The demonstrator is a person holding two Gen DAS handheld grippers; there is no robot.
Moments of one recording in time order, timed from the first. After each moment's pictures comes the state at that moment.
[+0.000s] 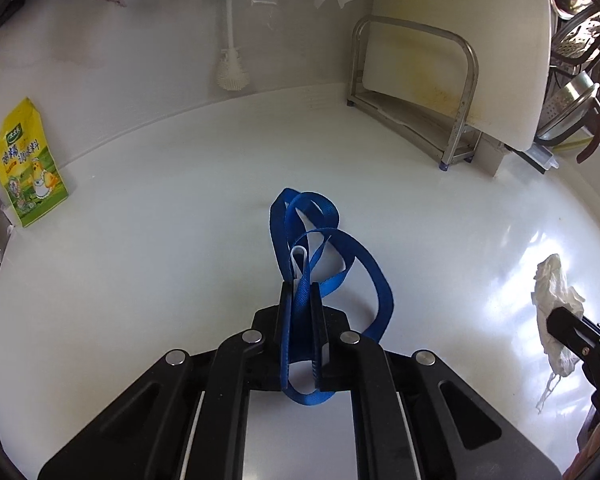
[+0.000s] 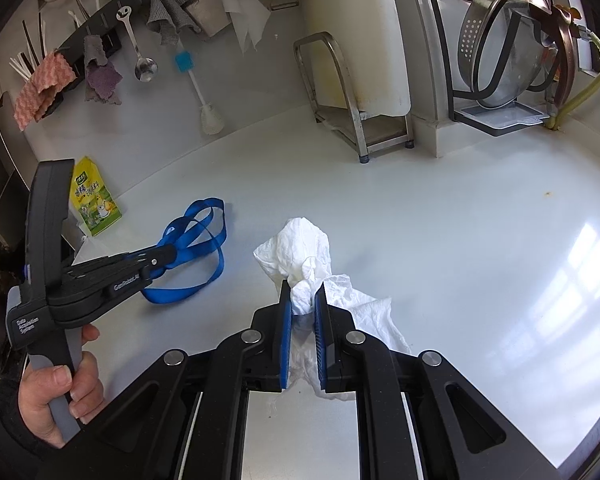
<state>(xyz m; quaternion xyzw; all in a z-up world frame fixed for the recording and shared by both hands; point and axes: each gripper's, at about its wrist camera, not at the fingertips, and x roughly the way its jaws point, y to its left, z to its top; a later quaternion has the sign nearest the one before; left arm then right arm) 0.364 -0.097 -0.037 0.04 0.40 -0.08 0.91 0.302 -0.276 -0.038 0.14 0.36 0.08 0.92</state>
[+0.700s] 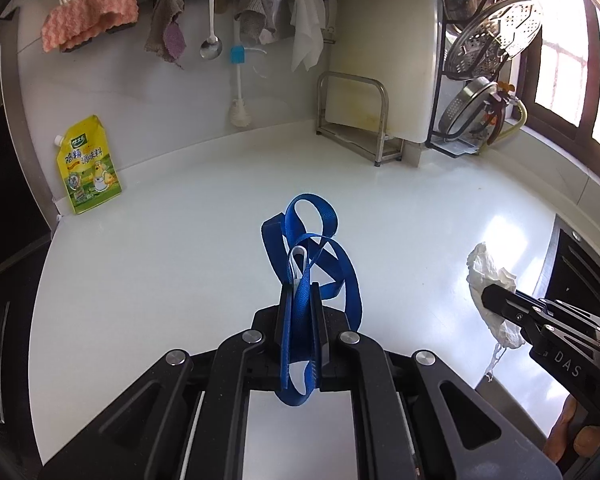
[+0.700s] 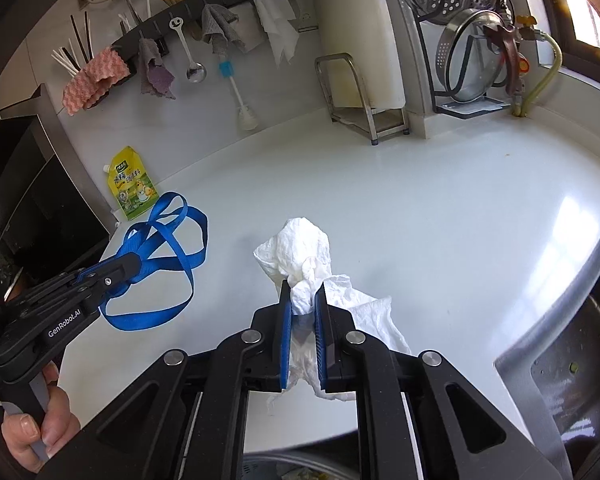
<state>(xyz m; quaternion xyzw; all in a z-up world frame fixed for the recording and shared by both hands) 0.180 -0.064 0.014 0.05 0.34 -0.11 0.93 0.155 -0.232 -0.018 0.15 0.34 0.06 0.92</state>
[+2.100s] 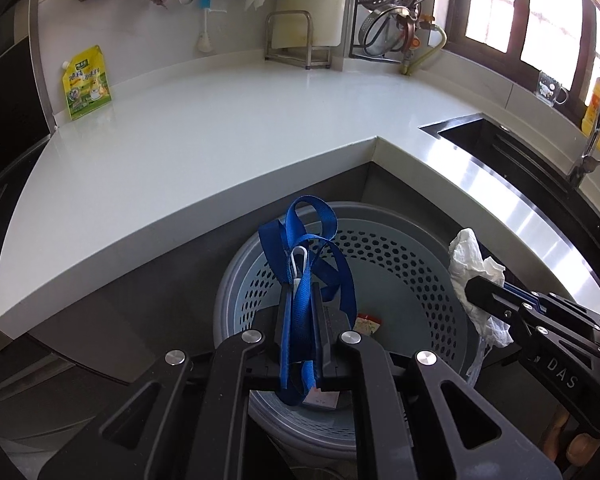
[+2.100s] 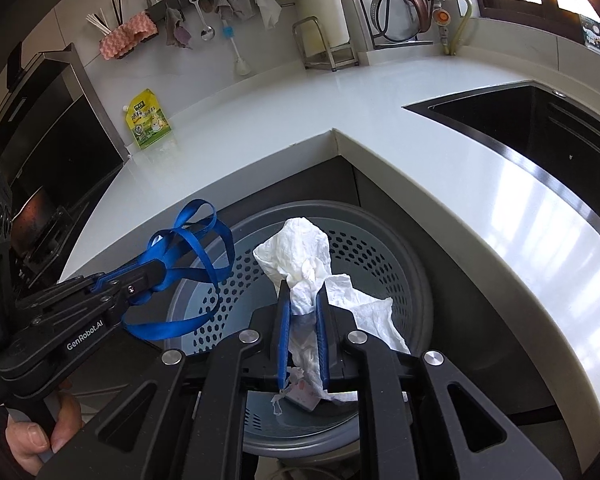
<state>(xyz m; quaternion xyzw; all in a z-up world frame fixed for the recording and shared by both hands) -0.039 -0.062 -0.078 0.05 0.40 -0.17 0.90 -0.084 -0.198 -0.093 0.16 0.38 0.03 0.91</state>
